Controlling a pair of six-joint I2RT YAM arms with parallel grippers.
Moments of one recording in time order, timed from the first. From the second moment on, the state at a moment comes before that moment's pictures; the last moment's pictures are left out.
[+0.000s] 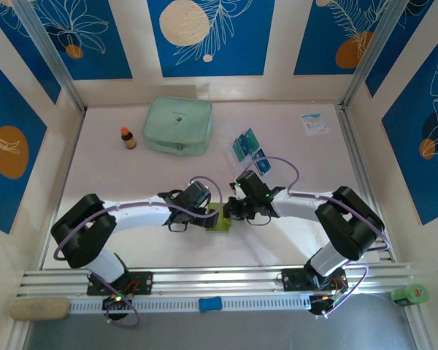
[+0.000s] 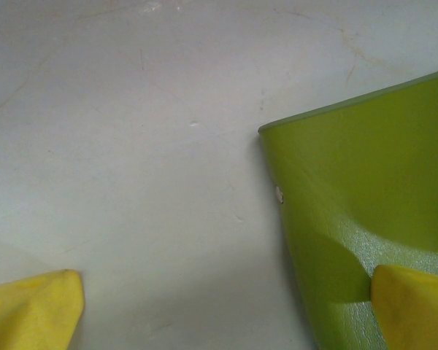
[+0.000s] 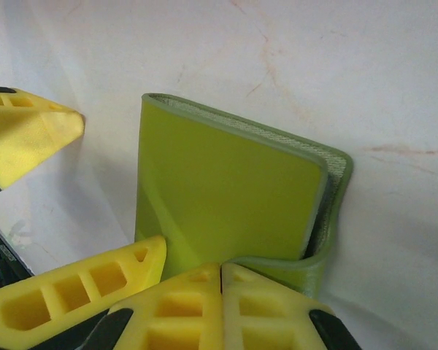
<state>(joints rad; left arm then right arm) -0.87 1.56 0.77 -0.33 -0.09 -0.54 0.71 1.56 0.68 -0.12 -0.42 0.75</state>
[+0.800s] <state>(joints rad) -0.88 1.57 0.77 -0.33 -0.09 -0.54 0.66 1.46 0.67 -0.17 -0.42 0.78</state>
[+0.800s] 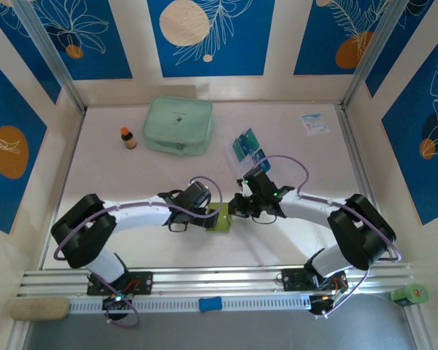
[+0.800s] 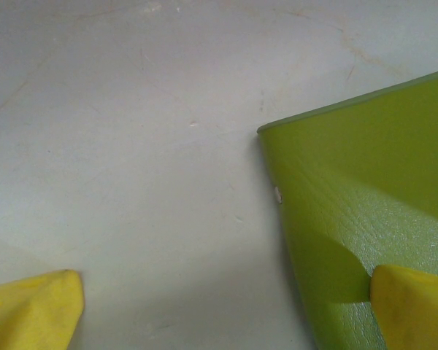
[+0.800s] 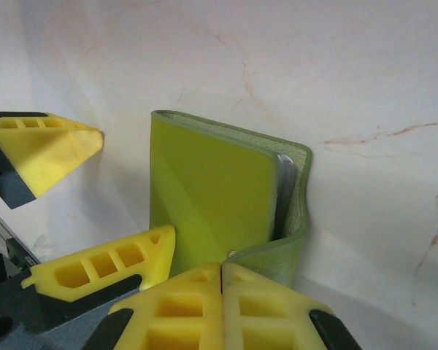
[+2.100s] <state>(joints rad) -0.88 1.56 0.77 -0.33 -0.09 -0.54 0.71 1.58 0.65 -0.03 -0.42 0.82</state>
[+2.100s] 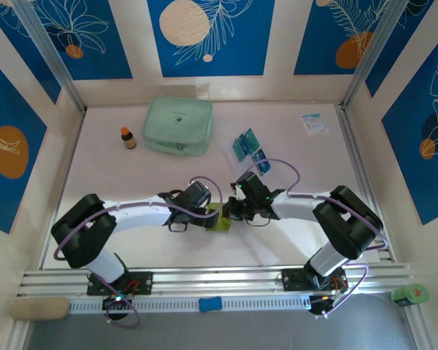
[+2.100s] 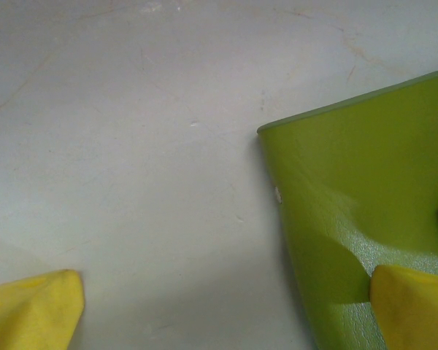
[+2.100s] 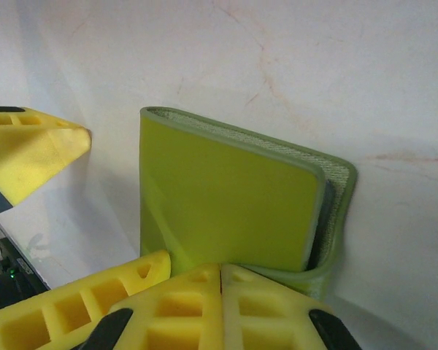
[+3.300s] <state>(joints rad) -0.82 1.63 0.83 -0.31 -0.06 -0.44 0.68 1.45 0.61 -0.10 -0.40 0.84</state>
